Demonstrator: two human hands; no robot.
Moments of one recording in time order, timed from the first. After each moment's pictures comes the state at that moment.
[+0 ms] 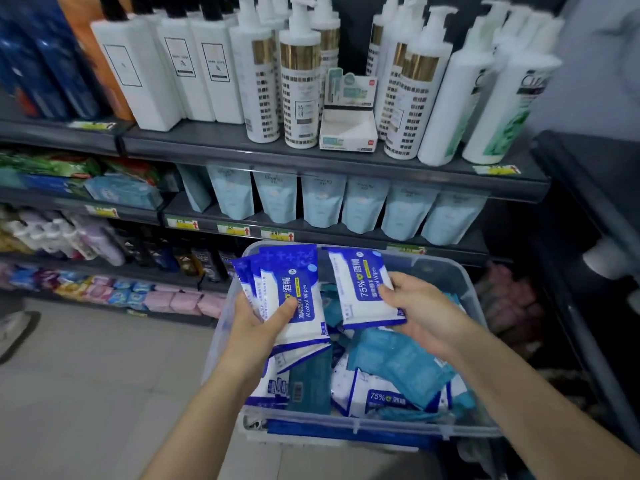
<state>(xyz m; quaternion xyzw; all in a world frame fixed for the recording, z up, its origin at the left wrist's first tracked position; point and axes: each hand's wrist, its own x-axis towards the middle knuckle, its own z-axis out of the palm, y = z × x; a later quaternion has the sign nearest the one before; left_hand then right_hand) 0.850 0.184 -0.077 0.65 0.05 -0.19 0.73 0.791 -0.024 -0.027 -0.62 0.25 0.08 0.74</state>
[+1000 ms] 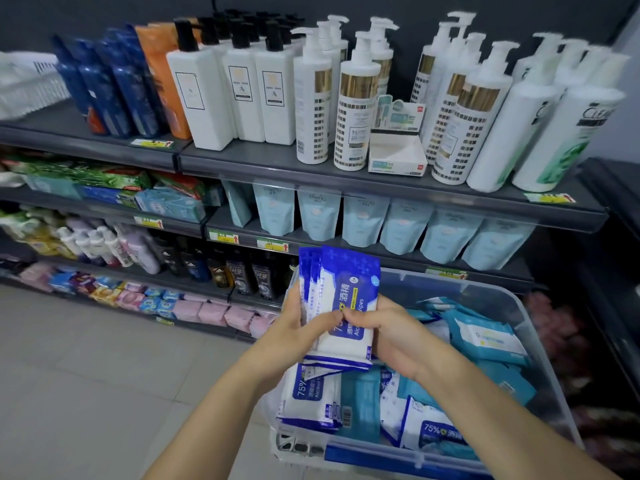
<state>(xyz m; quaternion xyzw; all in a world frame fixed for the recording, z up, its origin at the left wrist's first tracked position) 0.881 0.232 -0.038 0.65 -0.11 -0.31 0.69 0.846 0.073 -0.037 -0.55 0.17 0.14 0.80</state>
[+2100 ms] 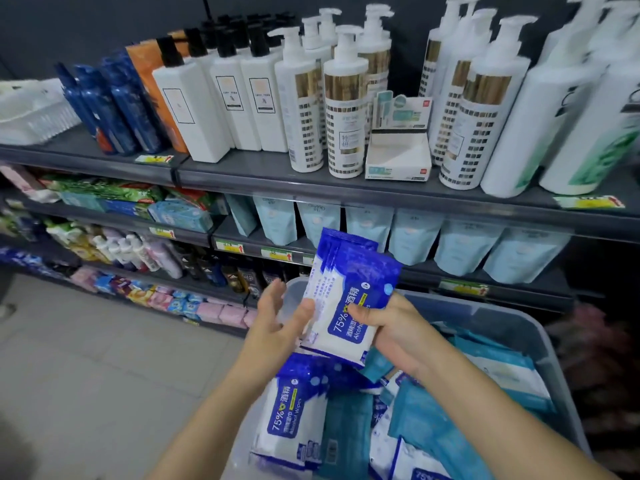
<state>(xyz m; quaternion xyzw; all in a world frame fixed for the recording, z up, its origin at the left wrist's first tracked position) 0.909 0.187 -0.046 0.78 -0.01 -0.17 0.61 0.887 0.009 -0.049 -0.46 0.13 0.11 0.87</state>
